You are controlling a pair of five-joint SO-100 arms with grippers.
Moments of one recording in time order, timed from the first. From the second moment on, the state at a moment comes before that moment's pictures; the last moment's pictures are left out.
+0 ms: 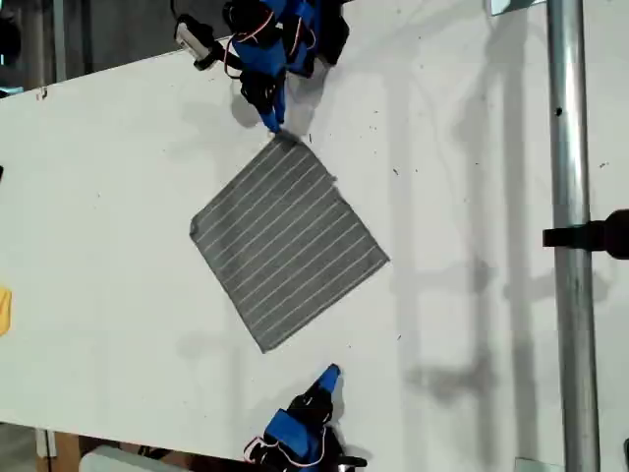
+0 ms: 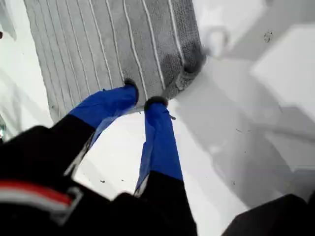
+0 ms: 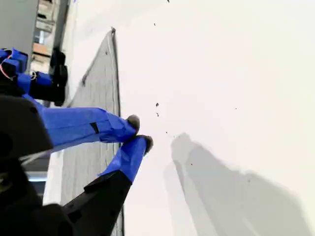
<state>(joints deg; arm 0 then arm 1) 12.3 198.8 178.5 73.5 -55.6 23.6 188.5 166.0 81.2 85.5</state>
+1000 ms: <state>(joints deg) 0.3 198.8 177.1 73.5 -109.1 12.9 187.2 161.2 81.5 85.8</state>
